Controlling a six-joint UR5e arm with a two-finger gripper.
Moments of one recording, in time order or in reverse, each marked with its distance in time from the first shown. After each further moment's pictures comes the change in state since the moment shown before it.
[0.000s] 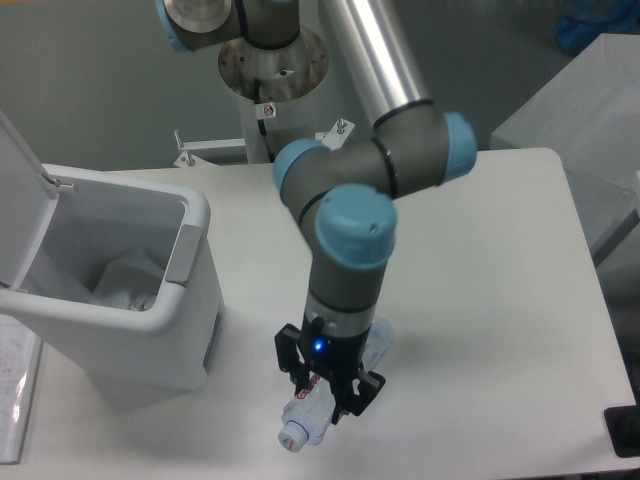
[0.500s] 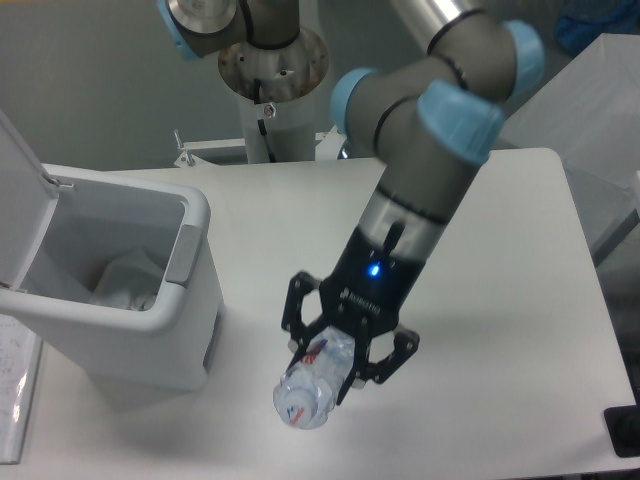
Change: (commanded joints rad) arm 0.097 0.092 0.077 0.000 -0.364 -0.127
